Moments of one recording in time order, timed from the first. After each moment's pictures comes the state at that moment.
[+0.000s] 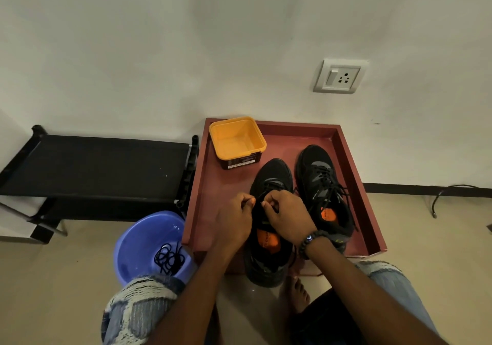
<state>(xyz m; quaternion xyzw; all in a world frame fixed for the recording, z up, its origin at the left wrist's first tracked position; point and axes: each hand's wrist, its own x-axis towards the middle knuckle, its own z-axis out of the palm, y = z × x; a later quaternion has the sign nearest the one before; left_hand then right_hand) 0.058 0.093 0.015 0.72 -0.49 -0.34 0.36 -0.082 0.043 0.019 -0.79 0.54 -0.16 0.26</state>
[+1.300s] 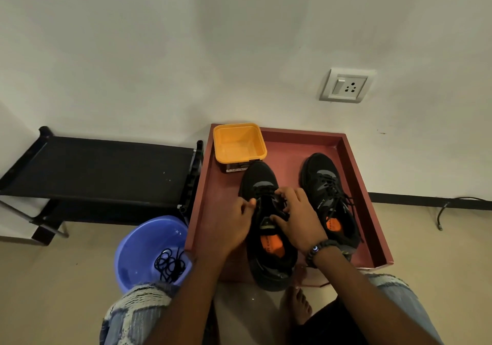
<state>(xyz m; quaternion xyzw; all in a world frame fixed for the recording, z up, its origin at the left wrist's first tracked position) 0.080 0.085 0.008 0.71 -0.52 -0.36 0.30 -0.092 0.040 0.020 -0.78 0.55 -0.16 0.26</state>
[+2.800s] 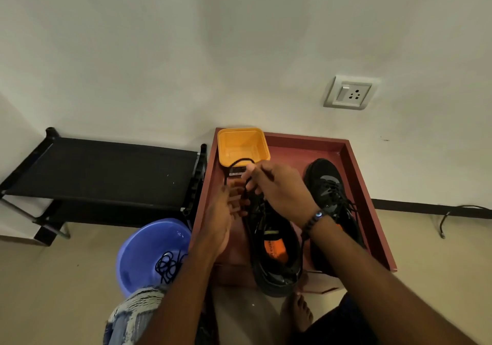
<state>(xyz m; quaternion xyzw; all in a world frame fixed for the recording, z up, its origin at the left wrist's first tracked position) 0.091 0.092 0.053 0.55 -0.27 -0.53 0.58 -0.032 0.027 0.115 -0.79 0.43 -0.25 0.37</state>
